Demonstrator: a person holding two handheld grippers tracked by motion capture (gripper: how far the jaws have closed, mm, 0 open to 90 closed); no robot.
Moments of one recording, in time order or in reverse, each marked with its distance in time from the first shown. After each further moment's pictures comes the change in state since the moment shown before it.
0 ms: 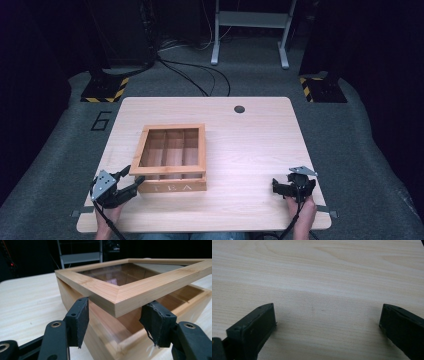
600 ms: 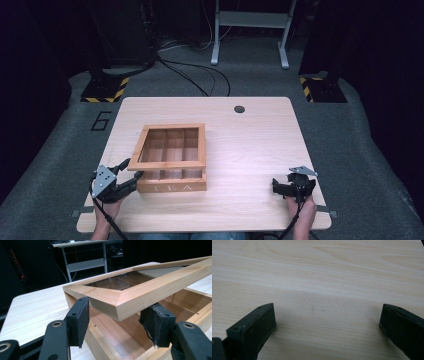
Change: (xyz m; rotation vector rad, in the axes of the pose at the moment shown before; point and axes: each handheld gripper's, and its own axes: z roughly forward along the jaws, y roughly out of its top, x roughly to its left) left arm 0.002 0.016 0.005 -0.021 0.042 0.079; right arm 0.000 0.000 -0.001 0.008 -0.001 -0.001
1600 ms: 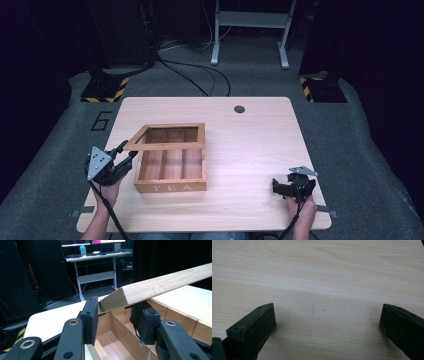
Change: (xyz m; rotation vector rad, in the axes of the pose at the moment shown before) left arm 0.019 0.045 0.014 -0.088 0.077 -0.018; right arm 0.000 0.000 0.001 -0.008 0.001 0.001
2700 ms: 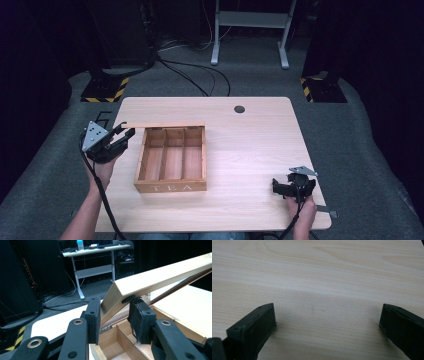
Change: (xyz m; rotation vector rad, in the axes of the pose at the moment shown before) left arm 0.026 0.055 0.026 0.084 -0.035 0.005; right arm 0.000 0.000 0.000 0.004 0.000 0.001
